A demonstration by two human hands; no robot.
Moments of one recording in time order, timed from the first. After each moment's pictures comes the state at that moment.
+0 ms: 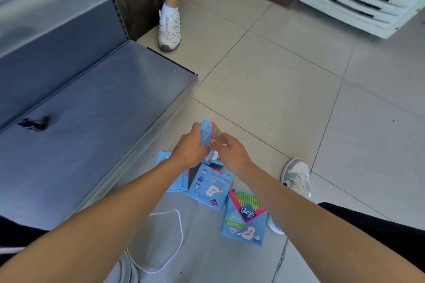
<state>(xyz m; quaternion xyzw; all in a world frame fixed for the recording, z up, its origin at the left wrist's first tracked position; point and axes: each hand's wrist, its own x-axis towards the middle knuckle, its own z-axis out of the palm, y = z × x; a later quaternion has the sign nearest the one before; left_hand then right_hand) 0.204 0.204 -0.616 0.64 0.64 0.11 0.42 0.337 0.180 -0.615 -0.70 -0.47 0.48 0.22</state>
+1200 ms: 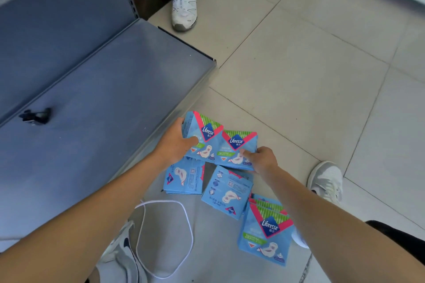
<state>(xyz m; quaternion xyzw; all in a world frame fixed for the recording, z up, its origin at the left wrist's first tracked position) 0.136 0.239 -0.669 0.49 0.67 0.20 0.52 0.378 0.215 -0.735 -0.81 -0.29 0.49 0.16</state>
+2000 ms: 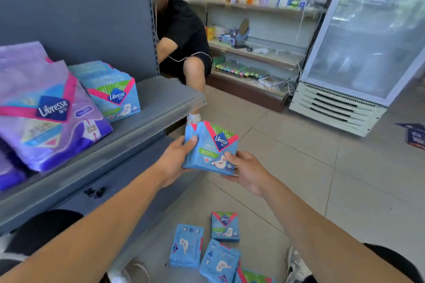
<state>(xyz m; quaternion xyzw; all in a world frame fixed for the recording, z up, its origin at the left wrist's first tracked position) 0.130 0.187 -0.380 0.45 0.46 0.43 0.63 0.338 0.187 -0.402 -0.49 -0.42 0.65 0.39</state>
